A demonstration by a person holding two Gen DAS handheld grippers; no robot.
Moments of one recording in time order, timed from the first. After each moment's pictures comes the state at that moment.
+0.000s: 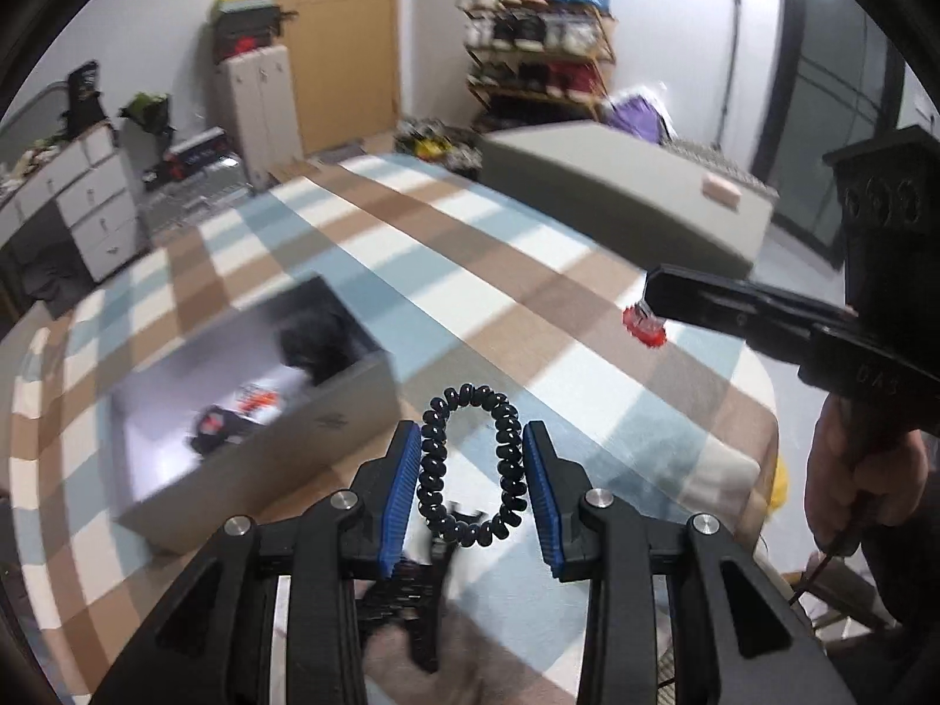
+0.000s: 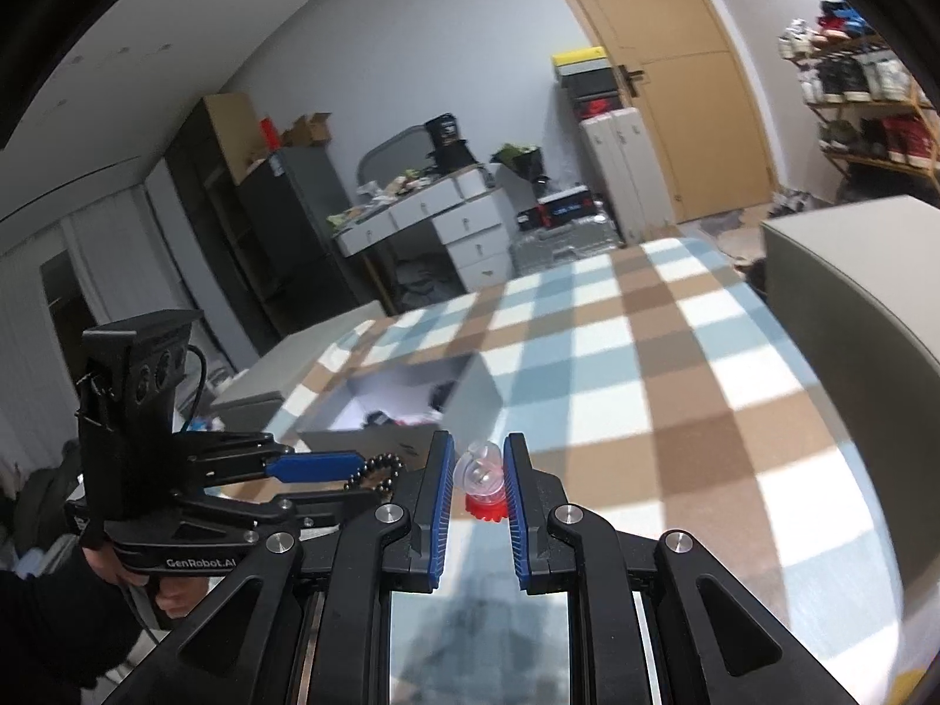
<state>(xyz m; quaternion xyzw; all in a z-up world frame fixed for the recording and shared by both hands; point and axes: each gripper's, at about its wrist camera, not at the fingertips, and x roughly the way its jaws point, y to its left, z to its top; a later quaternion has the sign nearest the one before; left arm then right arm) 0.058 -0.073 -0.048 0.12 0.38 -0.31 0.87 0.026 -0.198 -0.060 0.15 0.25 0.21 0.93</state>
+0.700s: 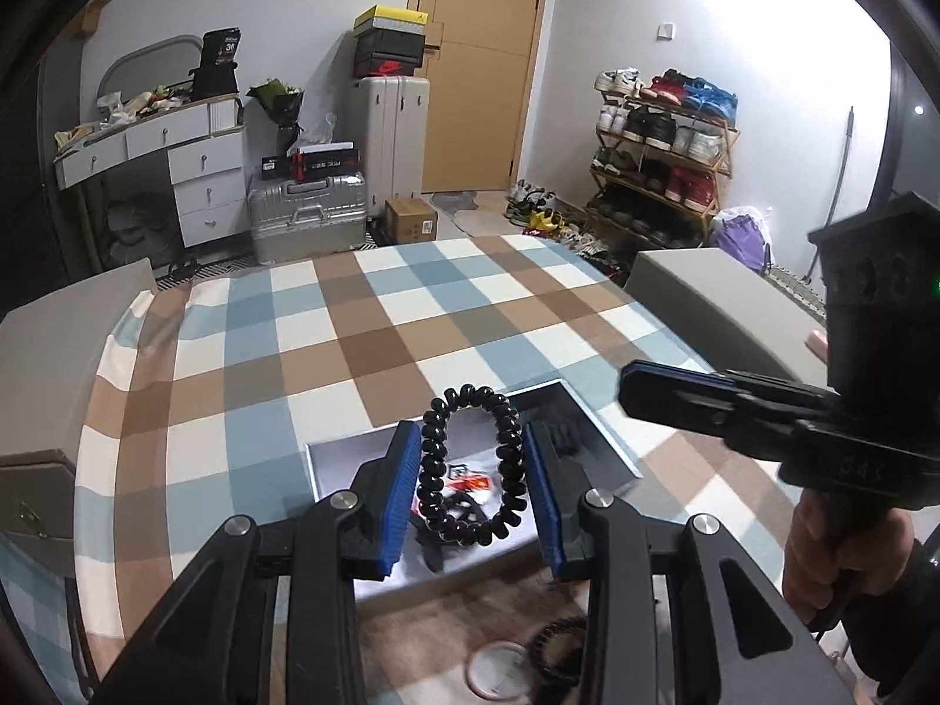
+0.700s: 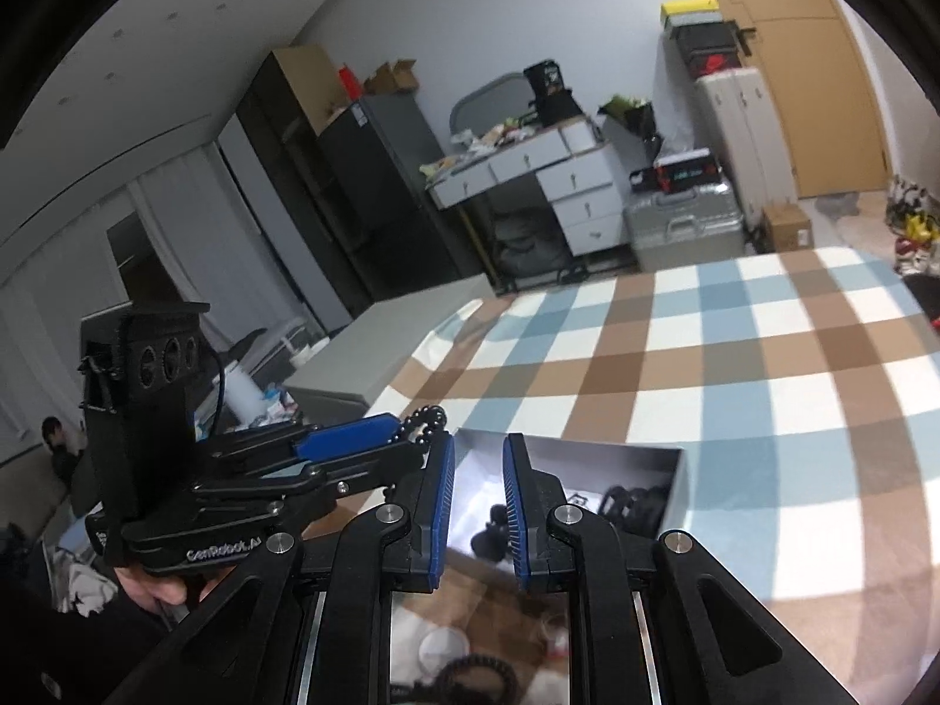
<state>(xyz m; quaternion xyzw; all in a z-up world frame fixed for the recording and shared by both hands) 0.129 0.019 -0.029 0.01 0.34 -0.21 0.92 0.152 -0.087 -0.040 0.13 0.29 0.34 0.88</state>
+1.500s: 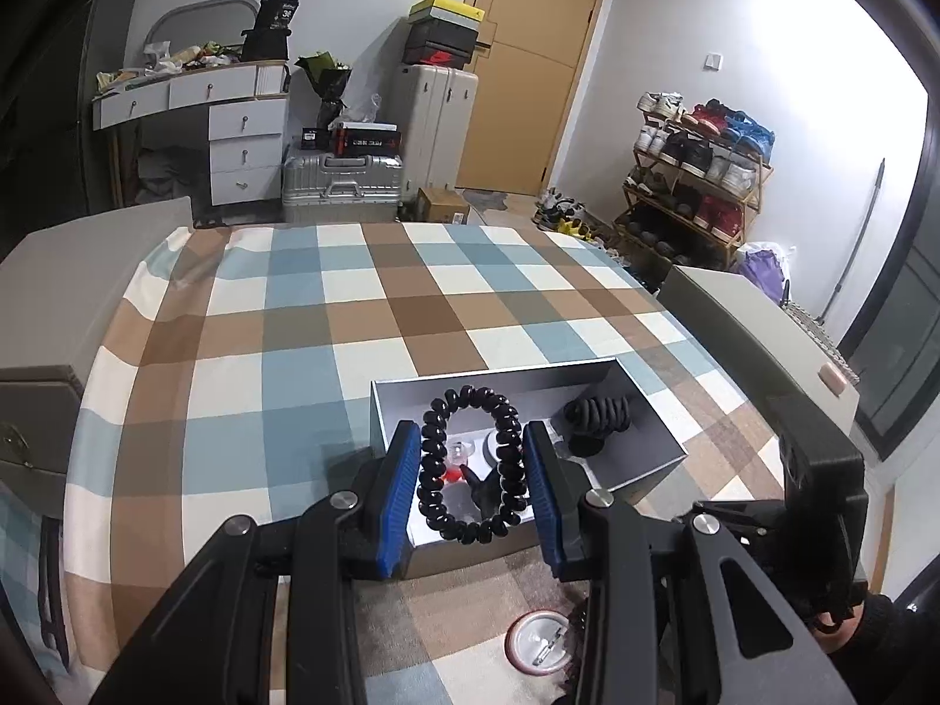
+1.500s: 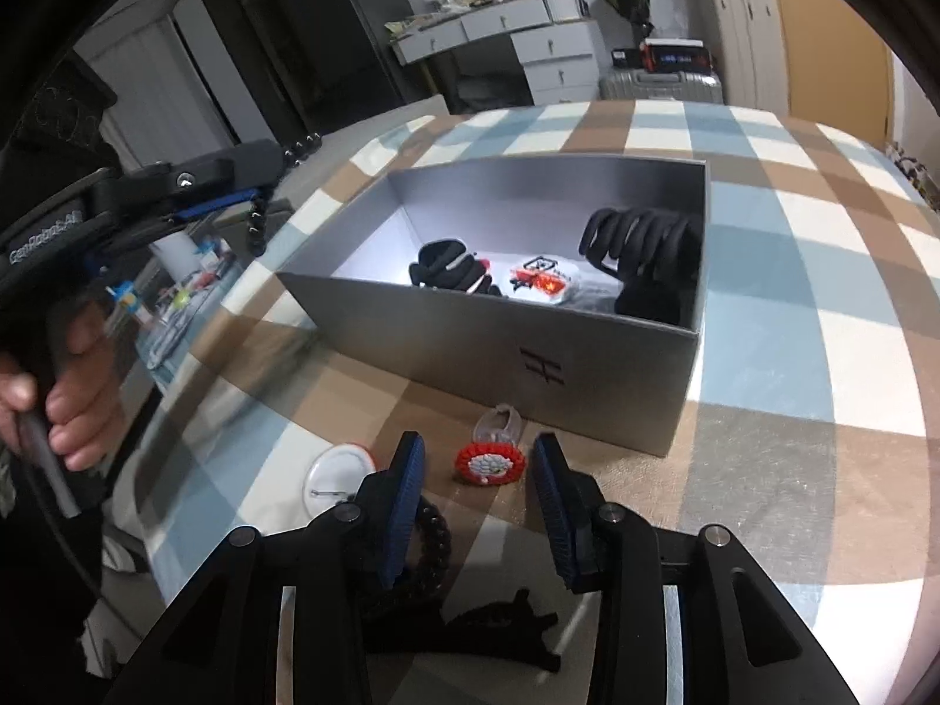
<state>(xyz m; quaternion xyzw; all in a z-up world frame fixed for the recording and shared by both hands) 0.118 0.061 -0.042 -0.05 0.35 -0.19 0.91 0.130 -0.054 -0.135 0.02 0.43 0.29 0.86</state>
